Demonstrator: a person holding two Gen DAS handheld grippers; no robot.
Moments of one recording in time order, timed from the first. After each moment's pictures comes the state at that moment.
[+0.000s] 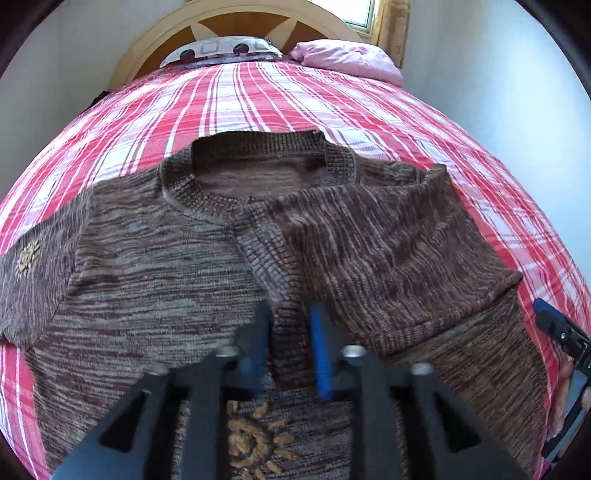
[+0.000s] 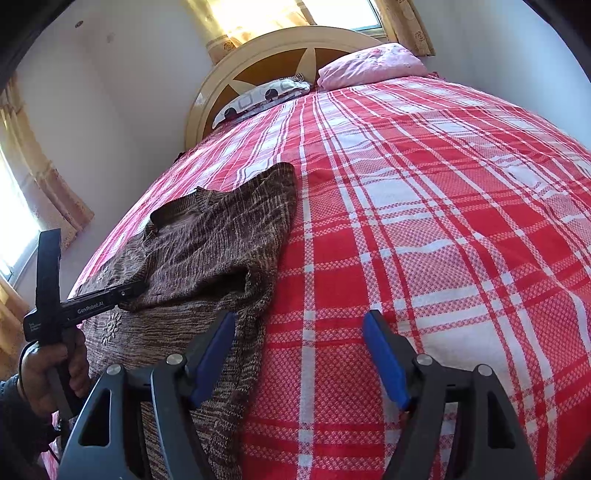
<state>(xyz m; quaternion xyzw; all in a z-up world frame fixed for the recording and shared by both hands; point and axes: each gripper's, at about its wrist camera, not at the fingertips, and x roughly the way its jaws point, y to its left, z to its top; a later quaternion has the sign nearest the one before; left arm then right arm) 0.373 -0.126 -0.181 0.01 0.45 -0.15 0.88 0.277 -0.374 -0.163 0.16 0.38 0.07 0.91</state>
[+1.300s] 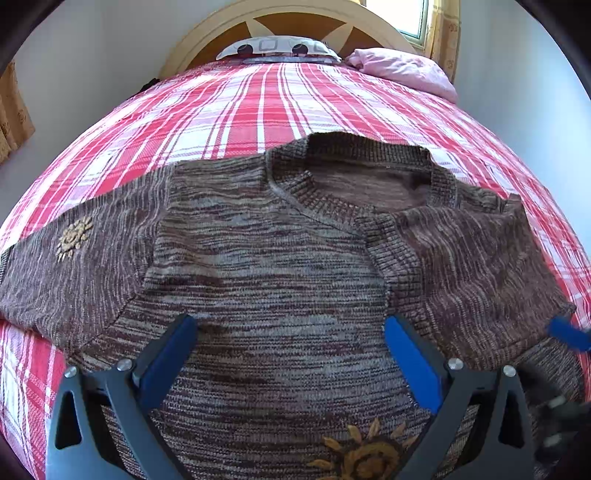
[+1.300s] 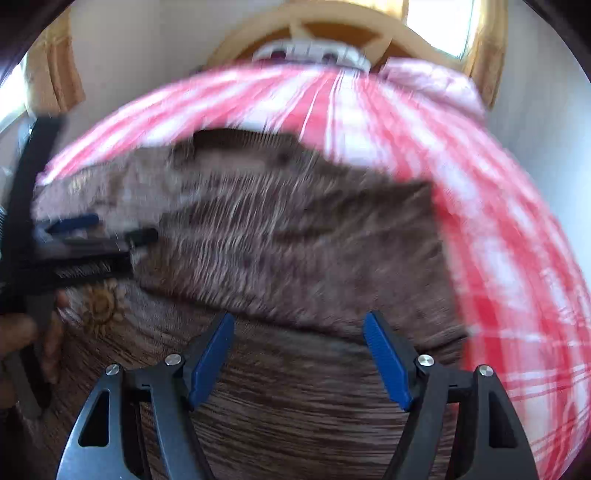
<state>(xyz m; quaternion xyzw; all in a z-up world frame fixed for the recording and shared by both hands) 0.391 -0.063 -0.191 0.00 0.44 -0.06 0.89 0.346 -0.197 -0.161 -0.08 0.47 0.04 0.88</state>
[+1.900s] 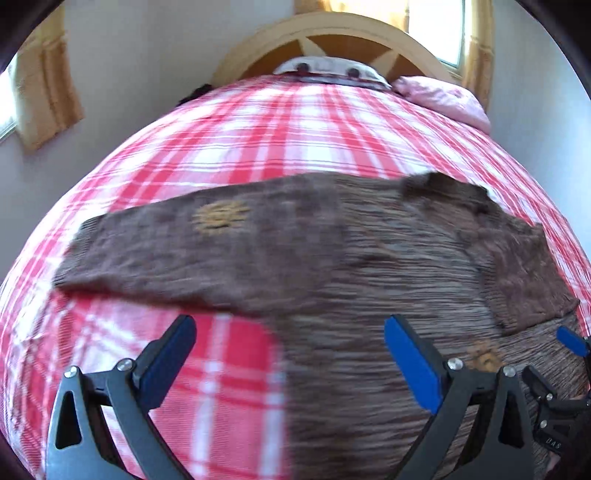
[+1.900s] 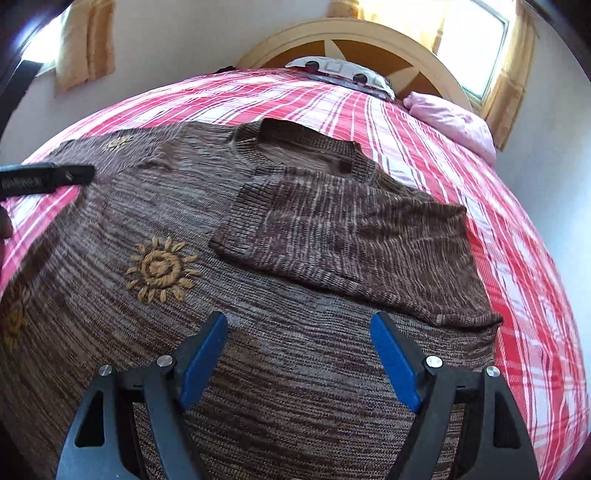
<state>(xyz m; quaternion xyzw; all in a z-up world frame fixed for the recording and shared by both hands) 0.340 0.073 -0.164 -0.03 0.41 0.01 0.91 0.301 -0.136 -0.161 -0.15 0.42 0.06 0.90</state>
